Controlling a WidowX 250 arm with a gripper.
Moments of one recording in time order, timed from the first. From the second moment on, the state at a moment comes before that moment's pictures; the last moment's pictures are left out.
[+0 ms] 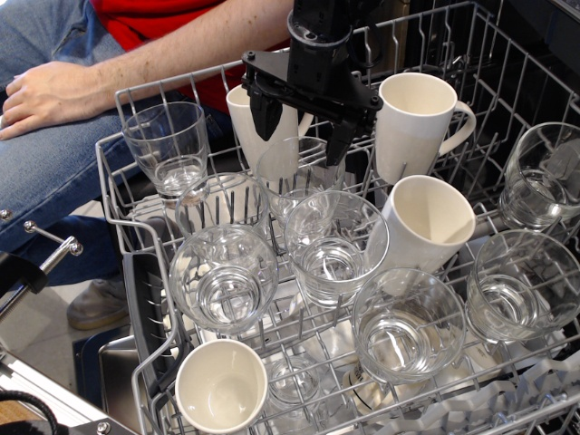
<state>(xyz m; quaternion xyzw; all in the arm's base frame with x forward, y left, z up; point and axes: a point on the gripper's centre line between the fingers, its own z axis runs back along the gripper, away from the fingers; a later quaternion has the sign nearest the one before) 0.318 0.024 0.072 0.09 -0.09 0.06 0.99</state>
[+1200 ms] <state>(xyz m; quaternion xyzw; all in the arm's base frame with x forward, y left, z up) 0.347 0.043 -0.008 0.04 -0.08 0.00 1.00</state>
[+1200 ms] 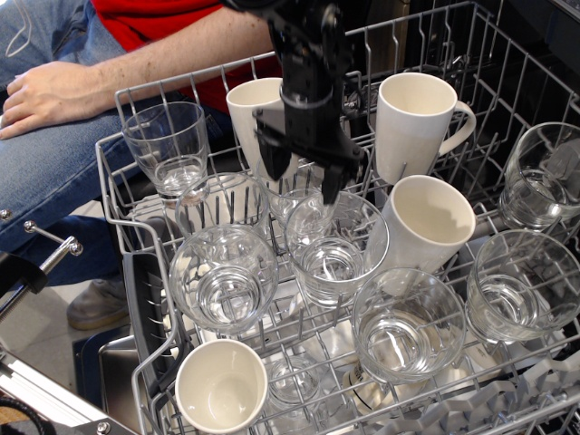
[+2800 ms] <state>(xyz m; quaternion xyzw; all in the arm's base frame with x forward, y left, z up) 0.335 0.034 -0.058 0.00 -0.08 0.04 1.00</state>
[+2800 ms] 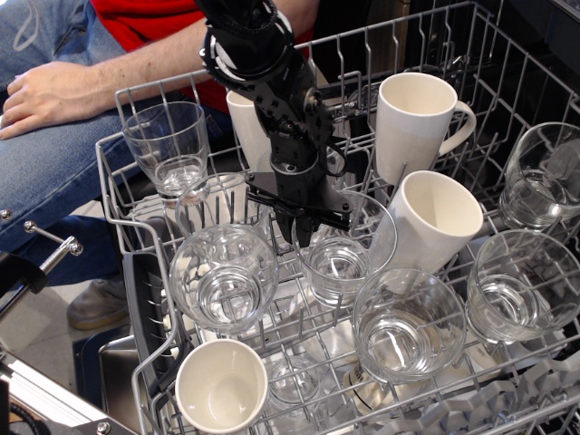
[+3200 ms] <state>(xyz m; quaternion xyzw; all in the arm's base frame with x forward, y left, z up) 0.337 0.037 -0.012 -0.04 -0.02 0.03 1.00</state>
